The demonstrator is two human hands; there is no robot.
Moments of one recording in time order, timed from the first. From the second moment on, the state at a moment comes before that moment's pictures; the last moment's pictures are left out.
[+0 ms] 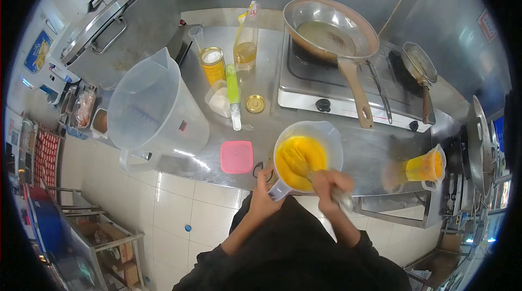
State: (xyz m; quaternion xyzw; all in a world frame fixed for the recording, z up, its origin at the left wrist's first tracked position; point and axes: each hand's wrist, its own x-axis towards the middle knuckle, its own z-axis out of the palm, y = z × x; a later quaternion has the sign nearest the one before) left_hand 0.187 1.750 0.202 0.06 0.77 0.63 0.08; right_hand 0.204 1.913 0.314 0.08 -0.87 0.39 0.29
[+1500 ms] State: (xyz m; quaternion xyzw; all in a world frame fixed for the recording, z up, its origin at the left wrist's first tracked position) left_hand 0.189 1.765 0.198 0.02 0.78 0.63 0.07; right_hand 0.194 1.915 0.313 0.03 -0.43 0.83 0.35
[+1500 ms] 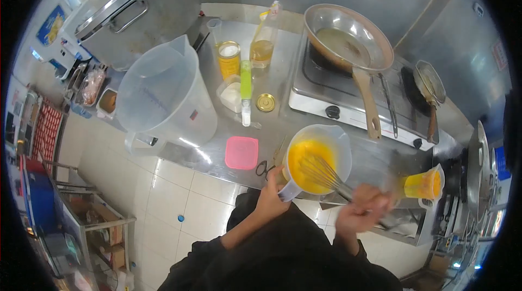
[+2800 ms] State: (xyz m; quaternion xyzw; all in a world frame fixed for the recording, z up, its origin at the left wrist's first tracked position) left_hand 0.199 1.767 0.190 0.05 0.77 0.63 0.02; right_hand 0.183 1.916 0.332 0.06 -0.53 0.77 0.35
